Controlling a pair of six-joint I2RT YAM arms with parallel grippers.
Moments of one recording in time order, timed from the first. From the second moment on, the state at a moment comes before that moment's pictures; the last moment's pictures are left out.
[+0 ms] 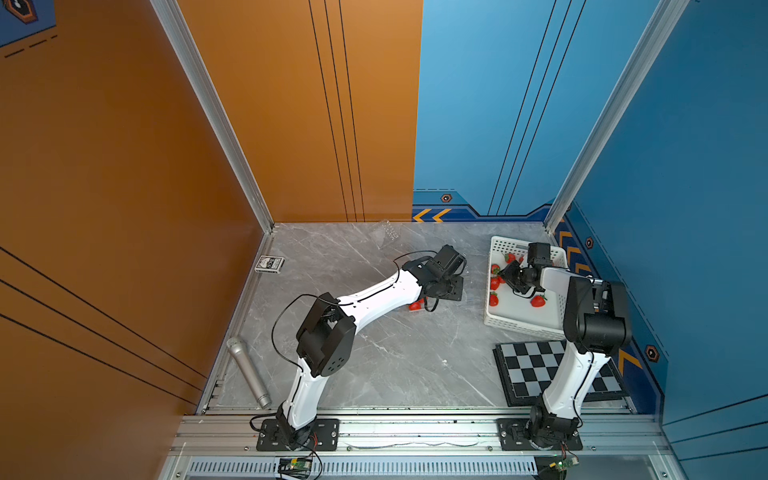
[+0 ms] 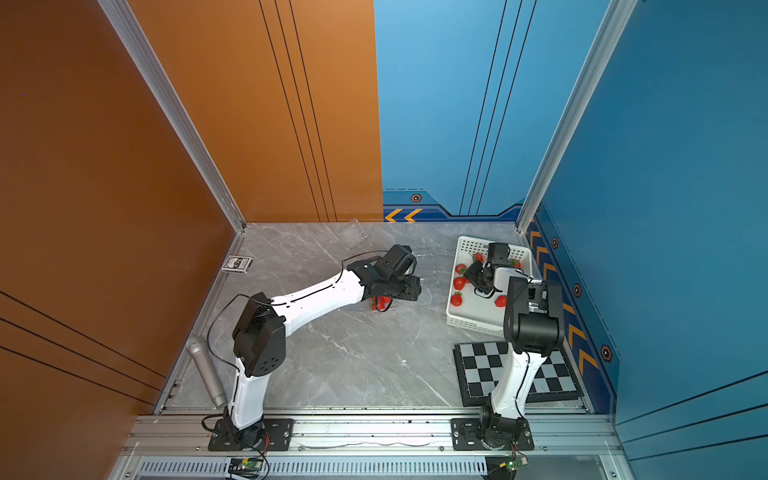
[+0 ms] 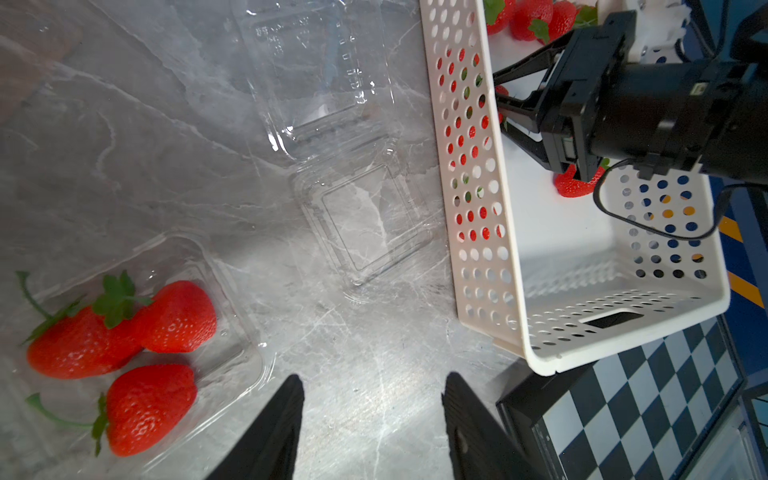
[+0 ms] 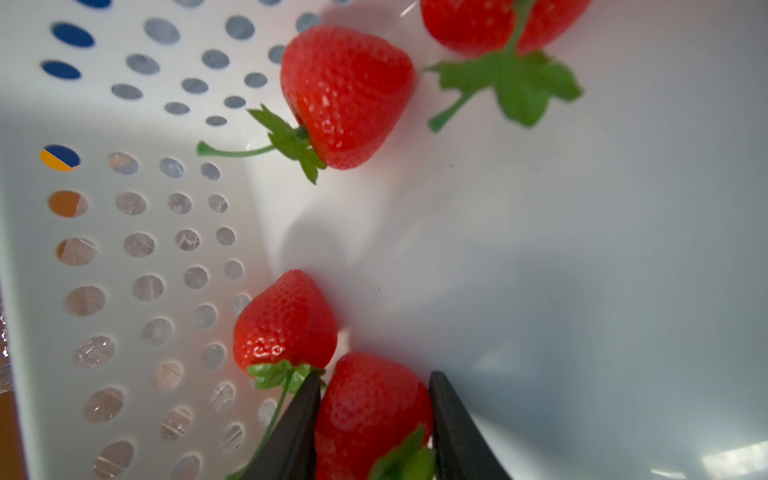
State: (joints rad) left arm -0.86 2.04 1.76 -0.62 -0.01 -0.61; right arm -0.15 1.95 1.18 -0.20 -0.27 0.64
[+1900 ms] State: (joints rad) left arm -0.49 1.28 0.95 -0.61 -0.13 -0.74; right arm 0.52 1.82 1.28 -0.49 -0.16 0.63
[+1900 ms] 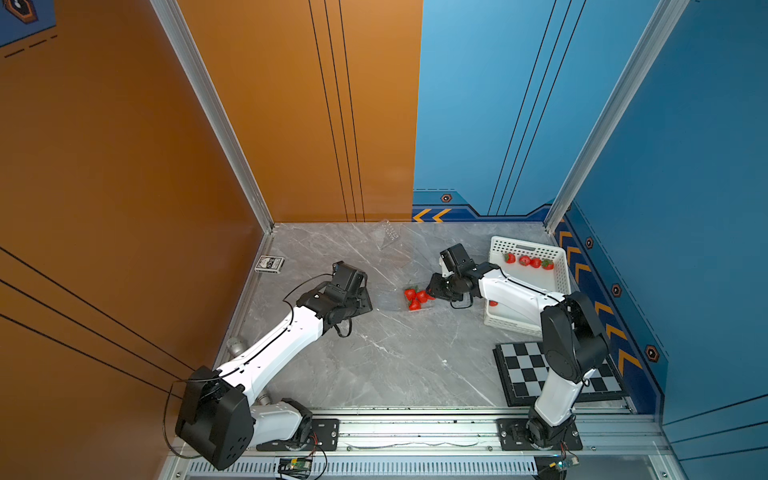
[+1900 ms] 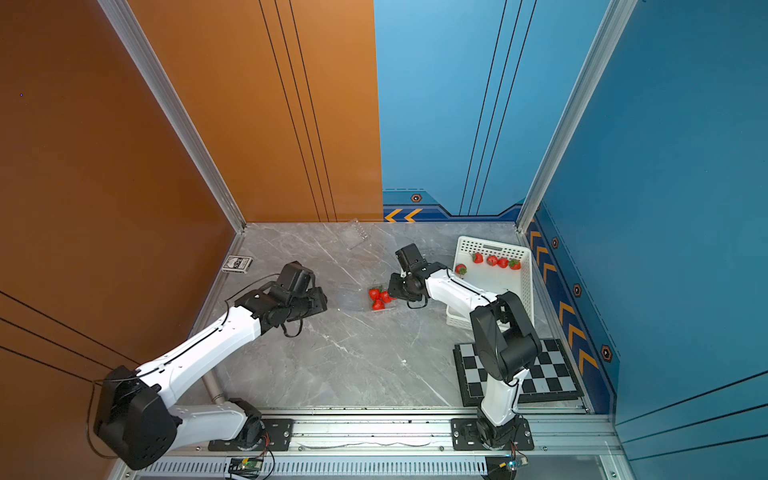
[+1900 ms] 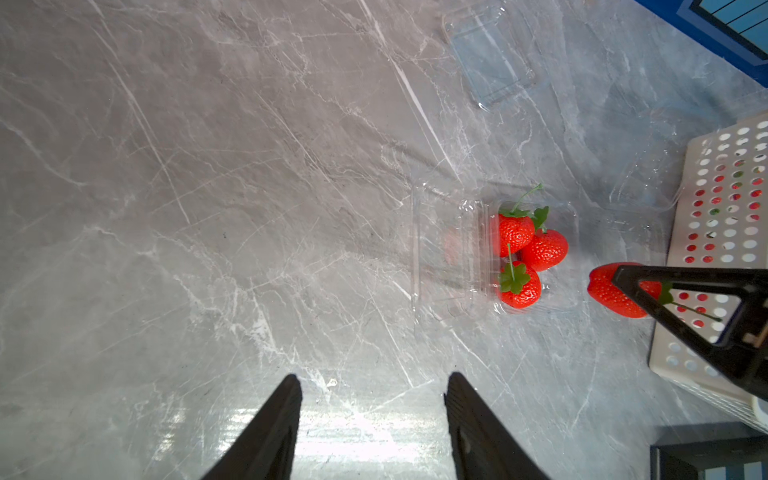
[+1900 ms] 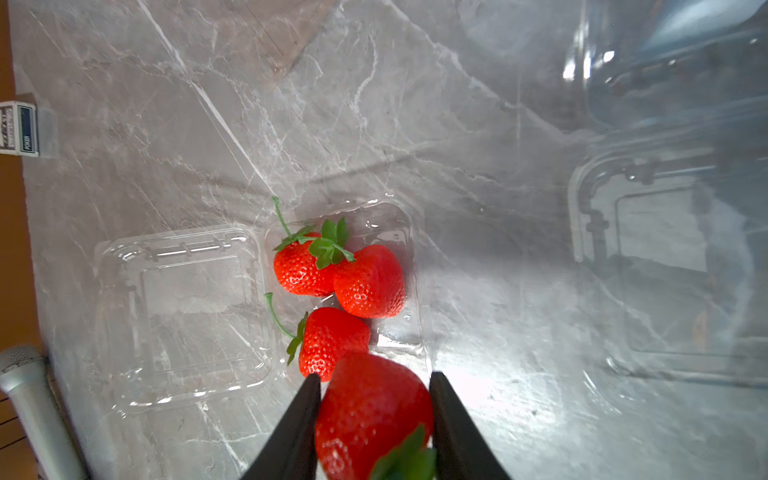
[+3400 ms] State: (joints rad) left arm -0.49 1.37 0.94 -0.57 -0.11 -0.75; right arm 0.55 1.91 1.32 -0.49 -0.15 0.65
